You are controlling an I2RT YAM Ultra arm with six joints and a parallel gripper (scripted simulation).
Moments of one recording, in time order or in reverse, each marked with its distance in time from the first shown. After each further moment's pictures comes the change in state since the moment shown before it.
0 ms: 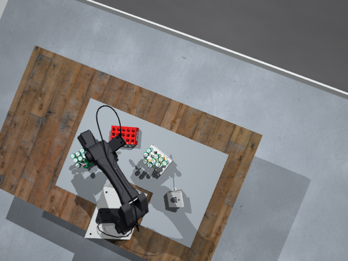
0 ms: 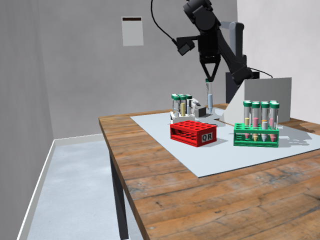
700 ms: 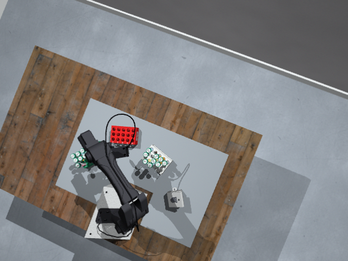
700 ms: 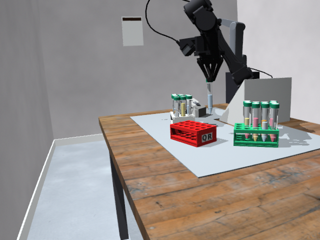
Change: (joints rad) arm 0.001 -0.004 -0.009 0.005 0.002 0.504
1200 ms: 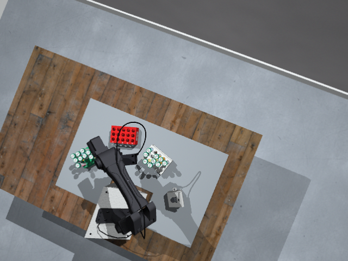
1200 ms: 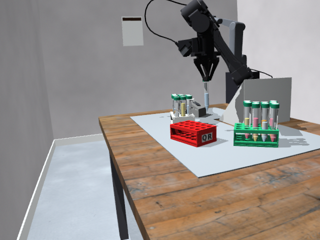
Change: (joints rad) arm -0.039 -0.150 -0.128 -0.001 0.022 0.020
